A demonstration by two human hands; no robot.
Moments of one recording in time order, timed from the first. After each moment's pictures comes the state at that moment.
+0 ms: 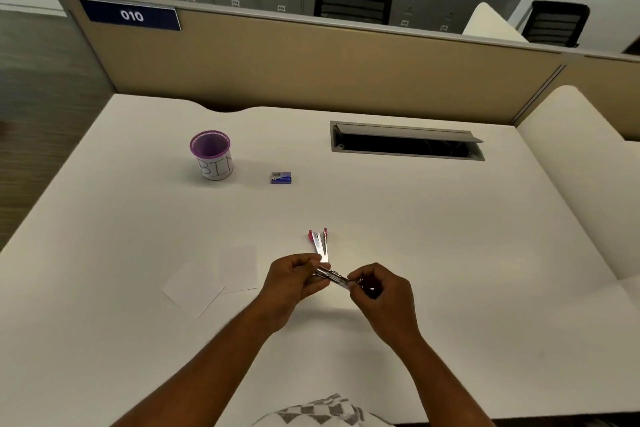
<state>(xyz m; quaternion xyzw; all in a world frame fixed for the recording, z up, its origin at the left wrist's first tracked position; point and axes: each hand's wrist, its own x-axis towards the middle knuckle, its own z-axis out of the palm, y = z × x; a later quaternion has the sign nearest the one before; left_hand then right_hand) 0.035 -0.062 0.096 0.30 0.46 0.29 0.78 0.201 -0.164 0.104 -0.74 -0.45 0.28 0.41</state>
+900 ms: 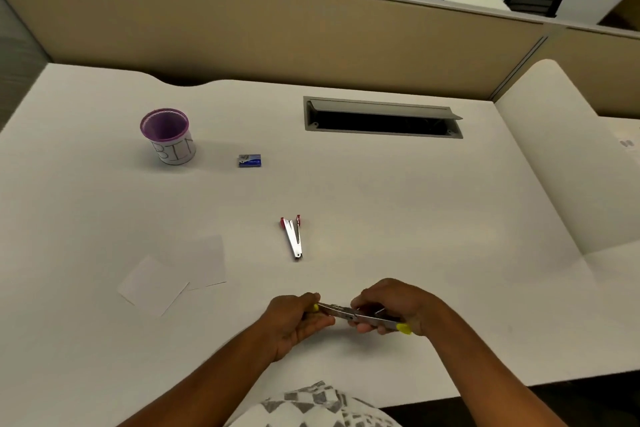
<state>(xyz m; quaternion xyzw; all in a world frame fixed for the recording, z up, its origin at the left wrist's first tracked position) 0.068 -0.110 0.067 0.12 0.54 0.08 0.83 0.284 -0.166 0.097 -0.69 -0.15 0.70 0.12</state>
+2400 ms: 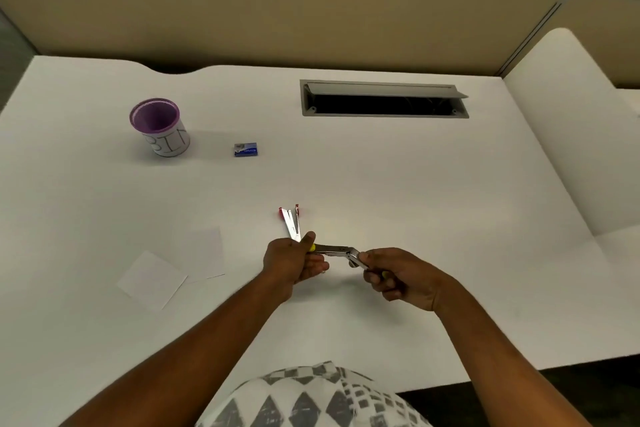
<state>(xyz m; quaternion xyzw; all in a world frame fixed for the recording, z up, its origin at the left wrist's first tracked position) 0.101 -0.055 0.082 0.27 0.60 0.18 0.73 0.307 -0.157 0.102 -0.60 -0.20 0.72 0.27</state>
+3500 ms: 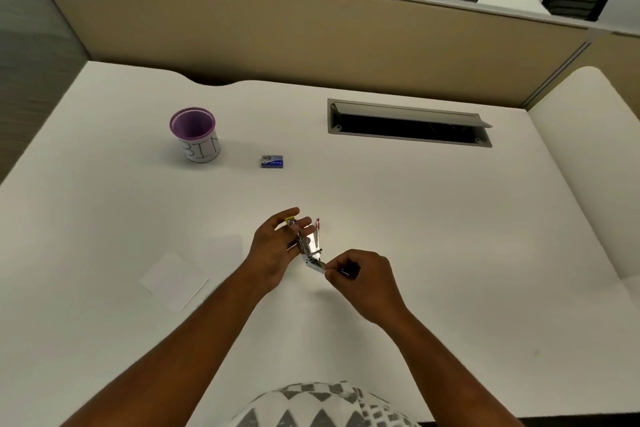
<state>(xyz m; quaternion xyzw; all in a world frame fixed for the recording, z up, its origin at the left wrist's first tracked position) 0.055 -0.009 0.090 0.24 0.47 0.35 0.78 0.211 -0.125 0.105 -0.75 -0.47 0.35 0.31</state>
